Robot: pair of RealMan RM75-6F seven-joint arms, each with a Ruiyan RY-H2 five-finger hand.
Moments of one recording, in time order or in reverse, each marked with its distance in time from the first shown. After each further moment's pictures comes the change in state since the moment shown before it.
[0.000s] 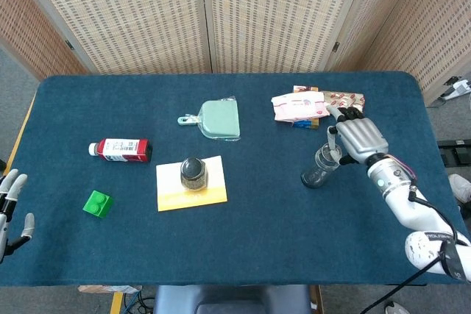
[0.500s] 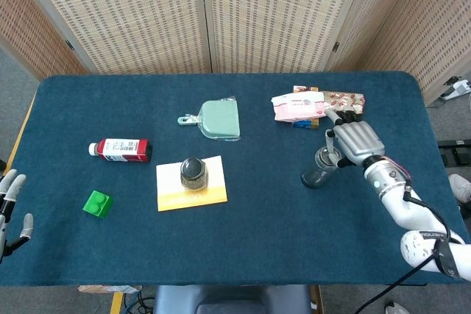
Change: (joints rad) left arm 0.004 0.003 -0.001 -0.003 0.005 0.008 -0.002; right arm 0.019 -0.029 -0.028 0.015 0.013 0.003 -0.016
